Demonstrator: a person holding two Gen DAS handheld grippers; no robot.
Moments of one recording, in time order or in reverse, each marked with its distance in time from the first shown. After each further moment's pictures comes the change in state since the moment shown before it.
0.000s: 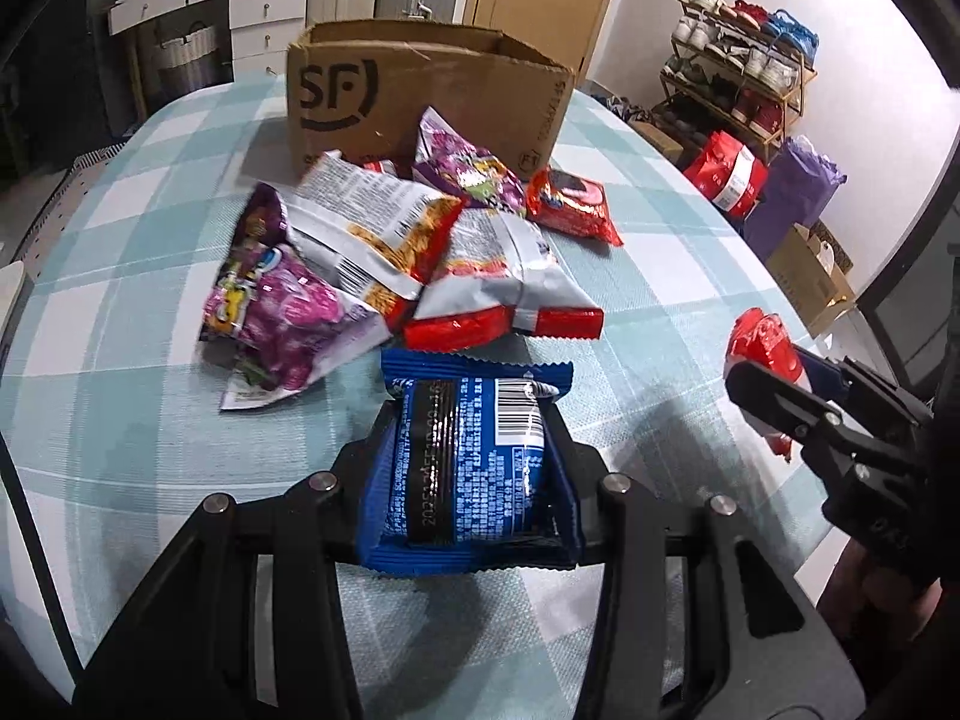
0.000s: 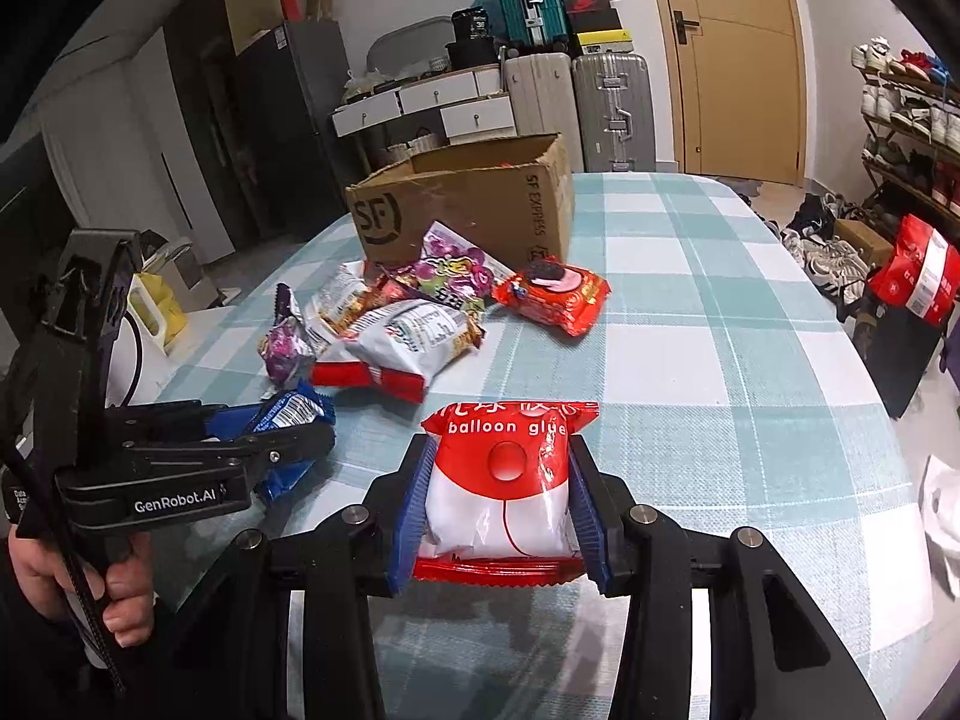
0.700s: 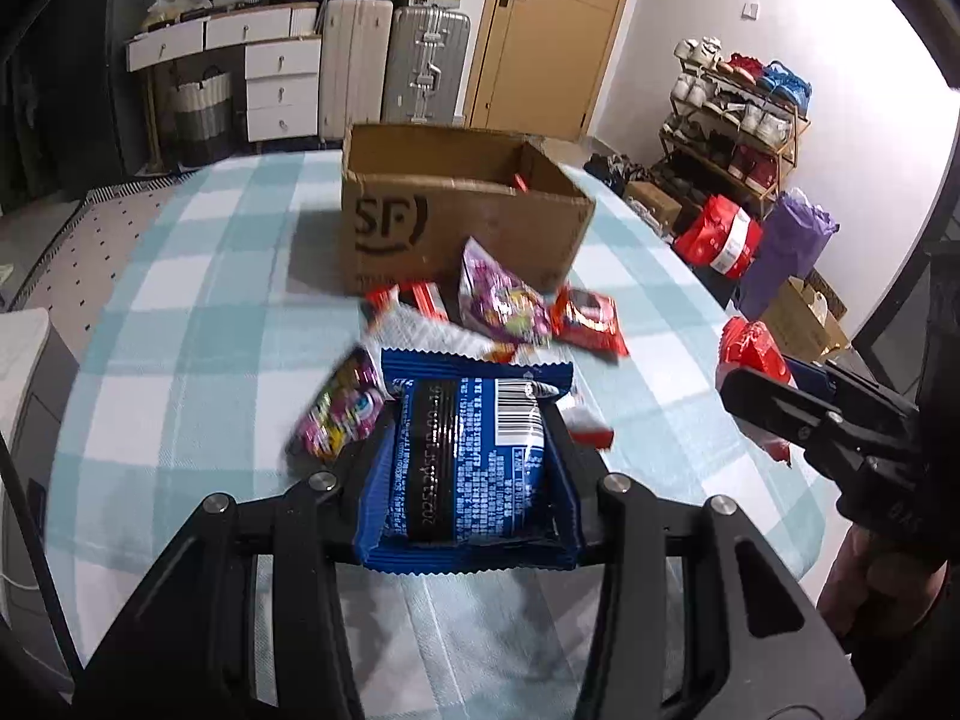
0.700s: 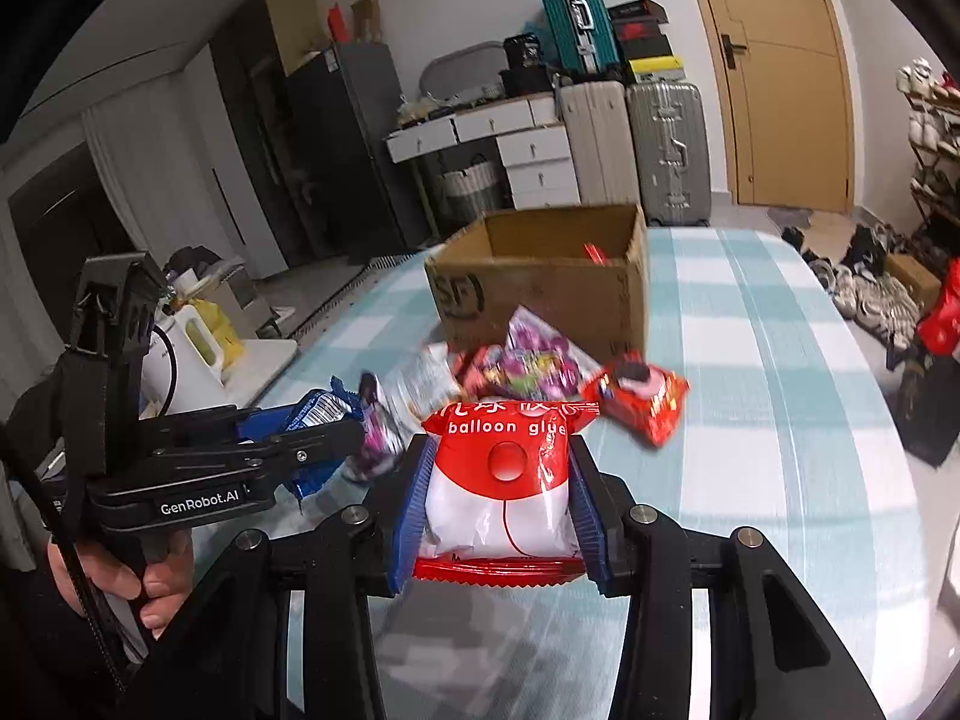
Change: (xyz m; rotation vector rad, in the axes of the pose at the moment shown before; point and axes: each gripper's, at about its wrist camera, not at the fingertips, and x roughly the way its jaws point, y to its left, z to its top) left arm -0.062 0.029 0.046 -0.006 -0.138 0.000; right arm -0.014 0.030 0.063 -0.035 -0.062 0.138
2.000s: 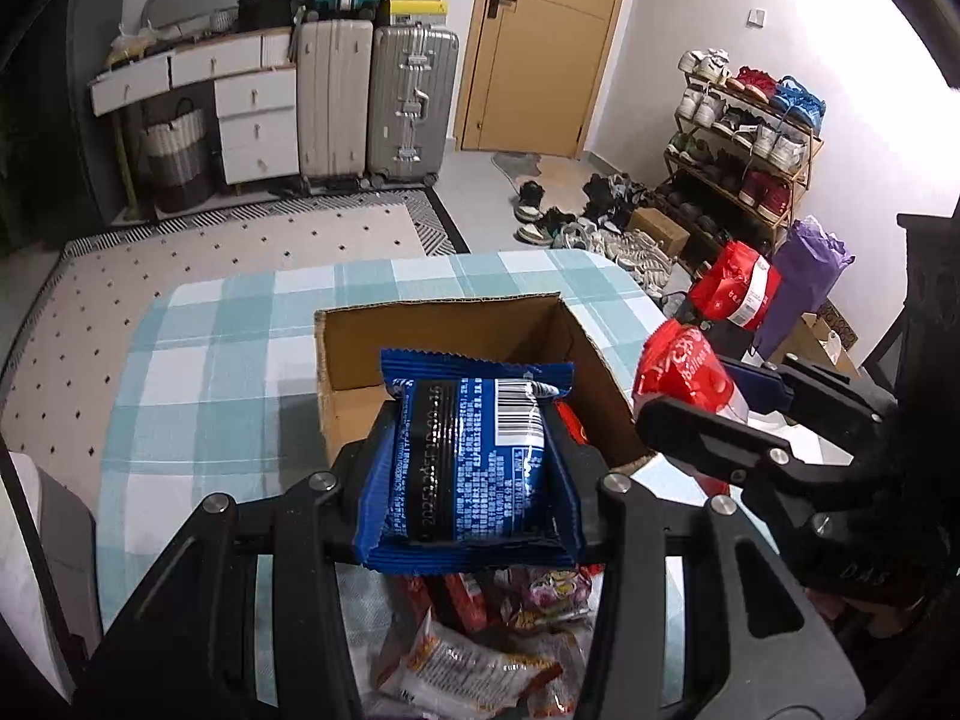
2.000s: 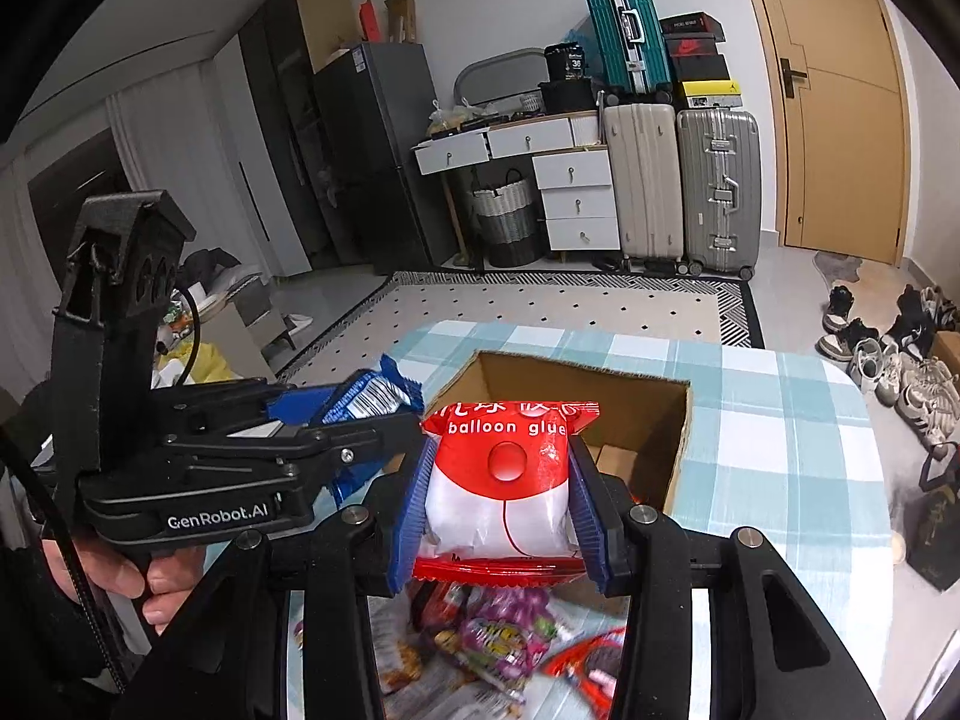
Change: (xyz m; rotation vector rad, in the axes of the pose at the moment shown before) left arm 0.096 0.017 0.233 0.045 0.011 -0.001; right arm 0.109 -0.032 0.194 -0.079 0.007 0.067
